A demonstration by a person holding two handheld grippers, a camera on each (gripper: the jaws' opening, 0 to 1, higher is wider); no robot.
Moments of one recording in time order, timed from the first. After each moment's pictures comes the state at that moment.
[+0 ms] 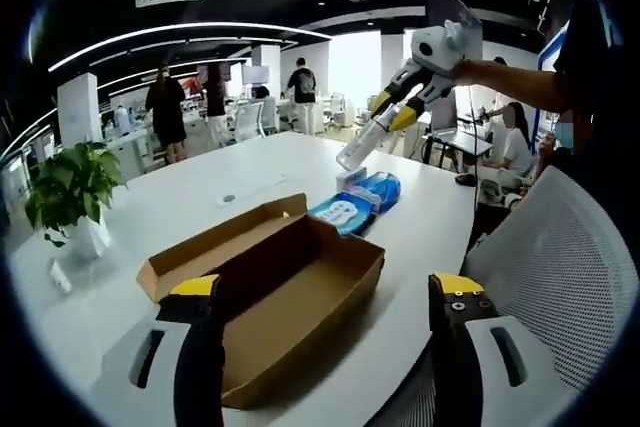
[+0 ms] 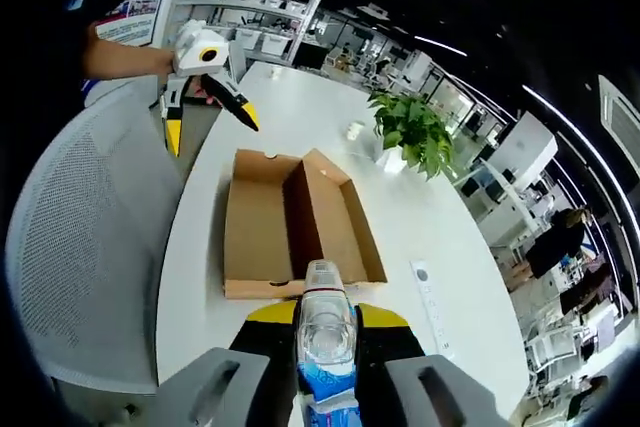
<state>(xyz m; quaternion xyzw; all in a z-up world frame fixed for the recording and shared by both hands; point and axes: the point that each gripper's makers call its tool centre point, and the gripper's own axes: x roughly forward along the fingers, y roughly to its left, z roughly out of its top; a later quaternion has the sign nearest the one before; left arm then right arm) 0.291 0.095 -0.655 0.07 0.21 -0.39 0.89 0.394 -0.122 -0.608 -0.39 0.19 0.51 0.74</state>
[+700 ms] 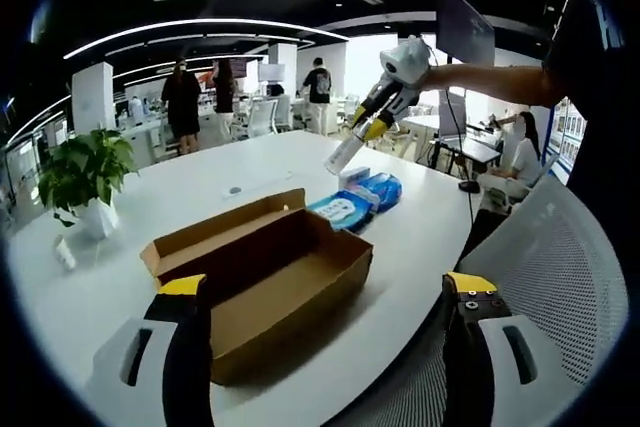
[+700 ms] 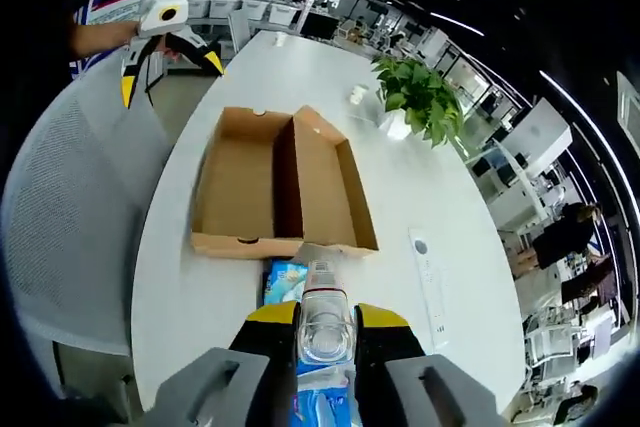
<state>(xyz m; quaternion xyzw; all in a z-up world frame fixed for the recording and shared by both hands) 0.263 0.092 -0.653 0.06 0.22 -0.36 0.91 0.447 -0.147 -0.642 -0.43 0.25 0.51 0.70</state>
